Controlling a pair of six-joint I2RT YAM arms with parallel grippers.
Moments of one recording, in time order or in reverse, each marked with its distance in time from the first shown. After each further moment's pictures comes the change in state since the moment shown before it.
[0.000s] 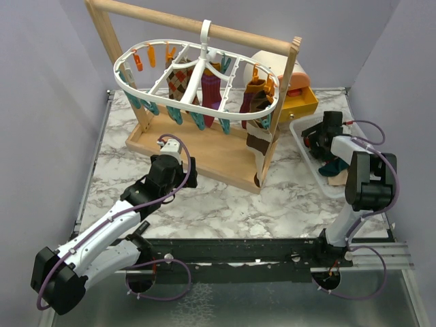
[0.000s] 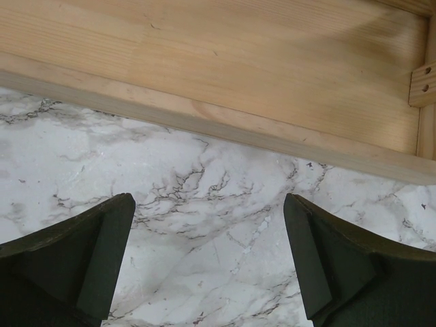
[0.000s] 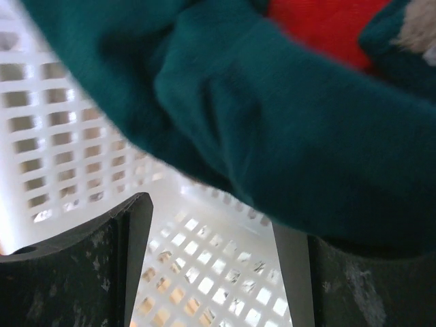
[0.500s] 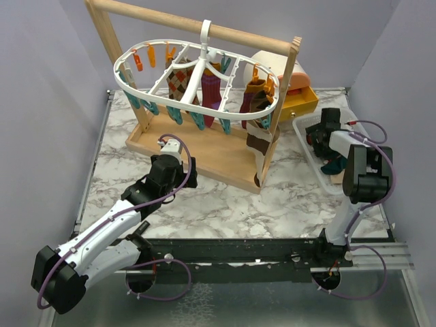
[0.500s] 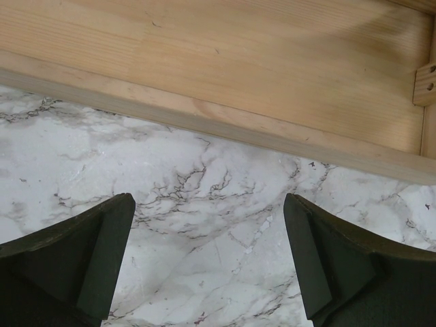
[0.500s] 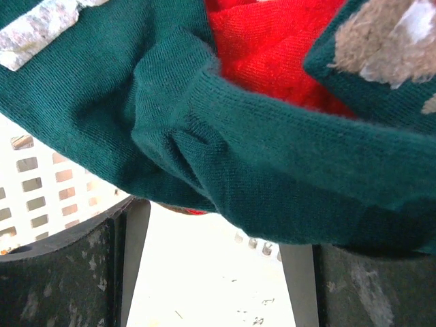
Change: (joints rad) left arm 0.000 0.010 0.000 0.000 -0.003 0.001; right arm 0.002 0.100 0.070 -0.038 0.157 0.102
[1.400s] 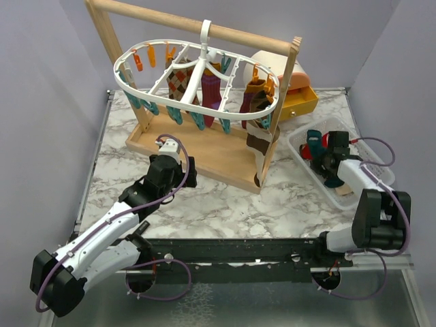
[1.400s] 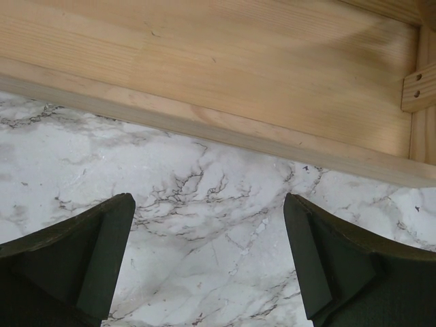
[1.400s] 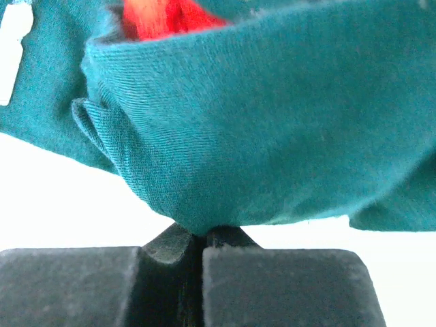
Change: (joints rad) left arm 0.000 -0.024 0.000 0.000 -0.003 0.000; right arm -0.008 -0.402 -0.348 -0.112 -0.099 -0.194
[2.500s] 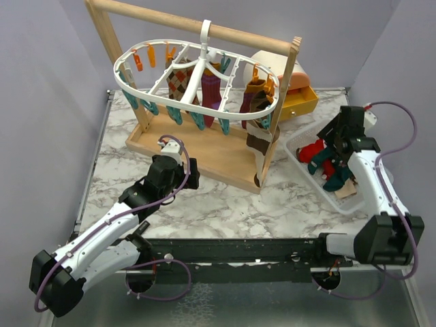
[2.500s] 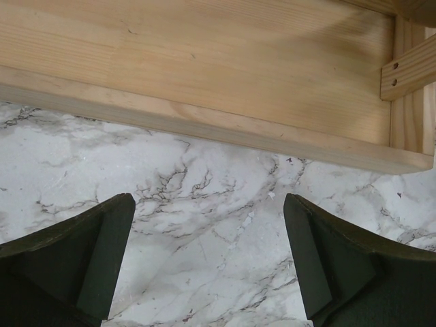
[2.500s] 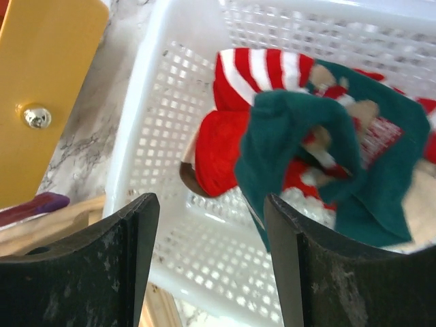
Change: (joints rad) left arm -0.013 -0.014 0.000 0.003 0.047 -0.001; right arm 0.052 -0.241 0.273 -0.253 0.177 -0.248
